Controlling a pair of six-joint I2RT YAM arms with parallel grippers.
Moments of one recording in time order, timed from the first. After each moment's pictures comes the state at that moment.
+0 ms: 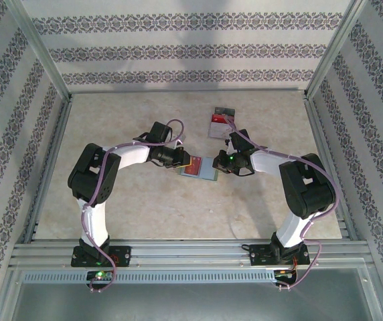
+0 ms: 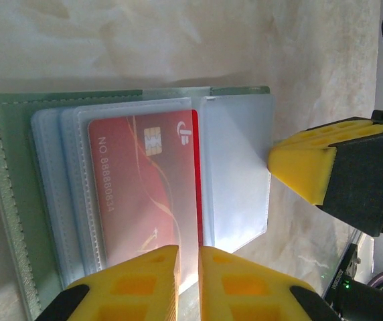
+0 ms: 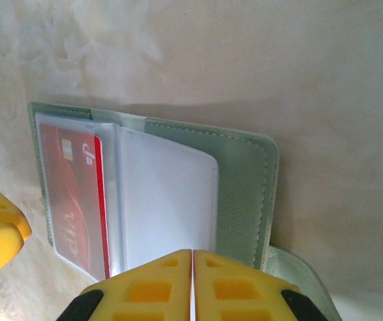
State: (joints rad) left arm -0.42 1.96 1.19 -0.21 0.69 -0.50; right arm 0.34 1.74 0.91 -0.21 -0.44 0.70
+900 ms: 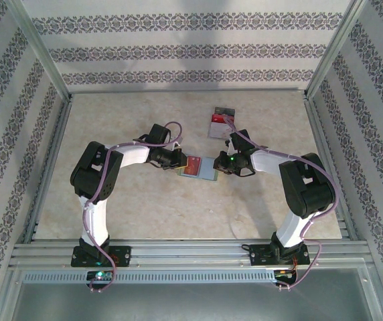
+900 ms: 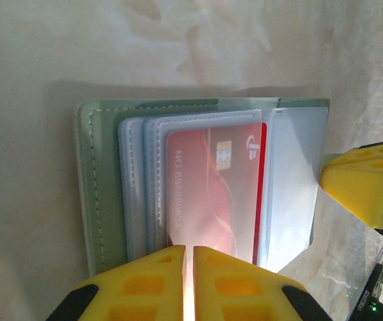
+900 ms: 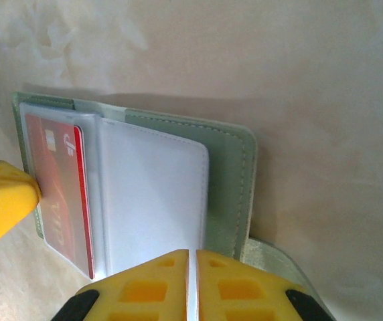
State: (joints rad) left arm -0.40 2.00 1.17 -0.19 0.64 -0.51; right arm 0.33 1.74 0.91 -0.24 -0.44 0.65
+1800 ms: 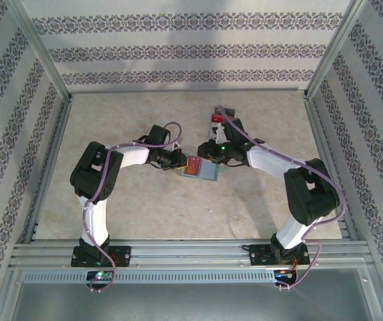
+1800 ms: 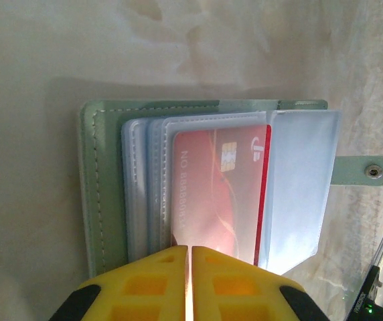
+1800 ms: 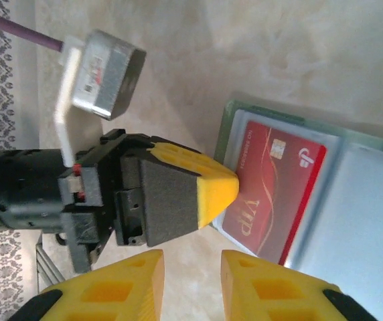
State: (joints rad) left arm -0.40 2.00 1.15 -0.16 0.65 -0.53; right arm 0.42 1.70 1.03 -0.19 -0.58 0.73
